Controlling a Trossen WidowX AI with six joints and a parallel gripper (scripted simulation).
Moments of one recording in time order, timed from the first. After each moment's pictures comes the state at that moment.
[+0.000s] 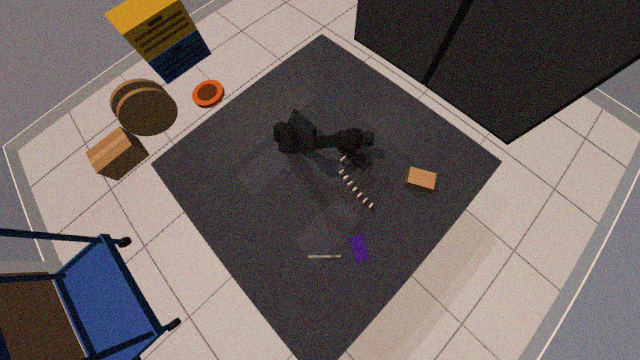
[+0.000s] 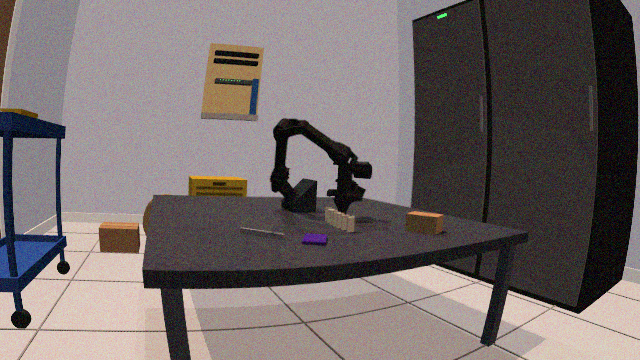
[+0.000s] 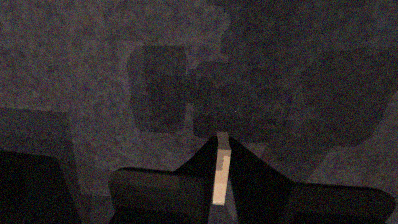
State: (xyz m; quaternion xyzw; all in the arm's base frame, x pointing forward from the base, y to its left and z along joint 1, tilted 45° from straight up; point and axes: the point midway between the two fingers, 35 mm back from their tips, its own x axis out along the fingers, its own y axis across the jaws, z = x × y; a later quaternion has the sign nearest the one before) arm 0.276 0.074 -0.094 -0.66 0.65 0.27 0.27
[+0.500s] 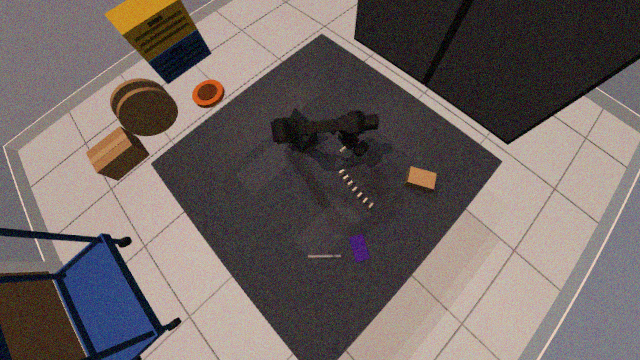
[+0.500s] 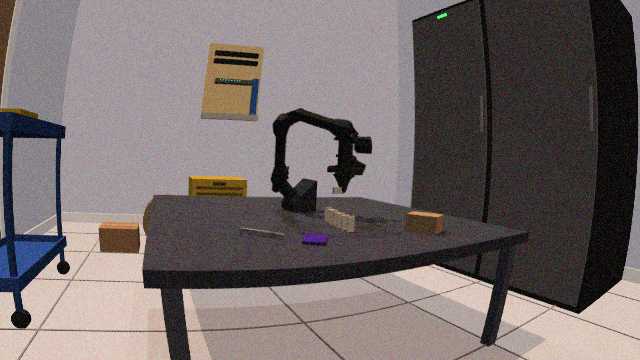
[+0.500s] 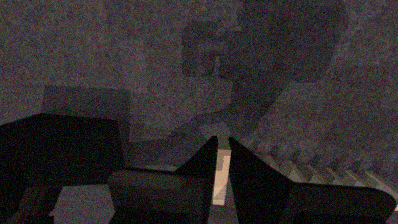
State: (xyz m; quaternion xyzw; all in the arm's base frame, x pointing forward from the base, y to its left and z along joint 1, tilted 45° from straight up) arm 0.269 0.141 -0.025 -0.66 0.64 0.27 0.27
